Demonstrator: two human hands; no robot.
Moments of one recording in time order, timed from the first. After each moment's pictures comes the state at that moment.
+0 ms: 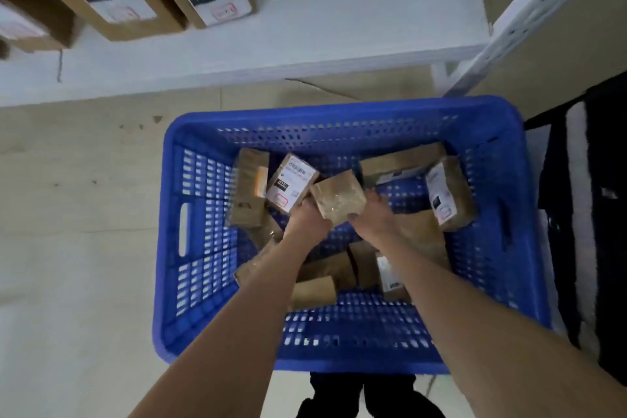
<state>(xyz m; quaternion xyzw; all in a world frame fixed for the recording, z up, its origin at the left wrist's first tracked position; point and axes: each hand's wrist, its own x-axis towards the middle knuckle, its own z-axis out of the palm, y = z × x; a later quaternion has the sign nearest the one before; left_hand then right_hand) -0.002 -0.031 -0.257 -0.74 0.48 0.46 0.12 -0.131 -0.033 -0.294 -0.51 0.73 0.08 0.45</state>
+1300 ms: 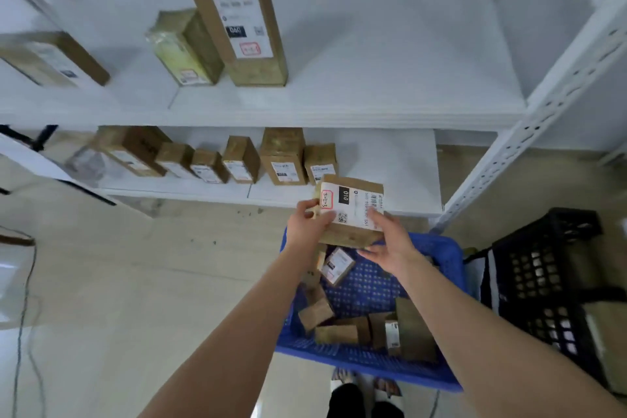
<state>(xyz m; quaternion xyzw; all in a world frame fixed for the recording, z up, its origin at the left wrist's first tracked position) 0.053 -0.032 0.209 -0.76 0.23 0.50 -0.35 -0.102 -0.054 0.178 -0.10 0.57 -0.32 0.75</state>
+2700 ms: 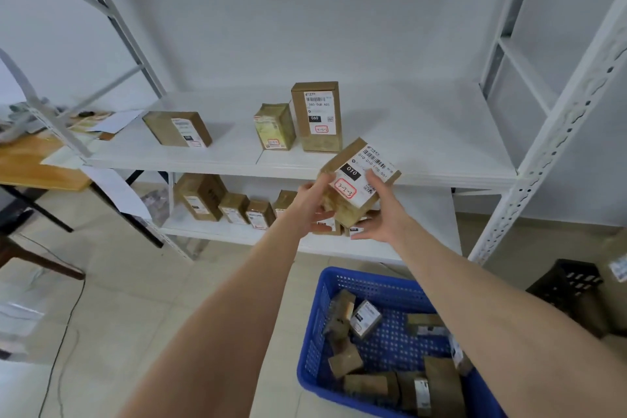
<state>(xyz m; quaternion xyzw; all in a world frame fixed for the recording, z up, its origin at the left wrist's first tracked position) 0.122 0.016 0.421 -0.70 0.24 0.55 -0.40 -0.021 -0.023 0.383 -0.24 0.44 -0.33 0.80</state>
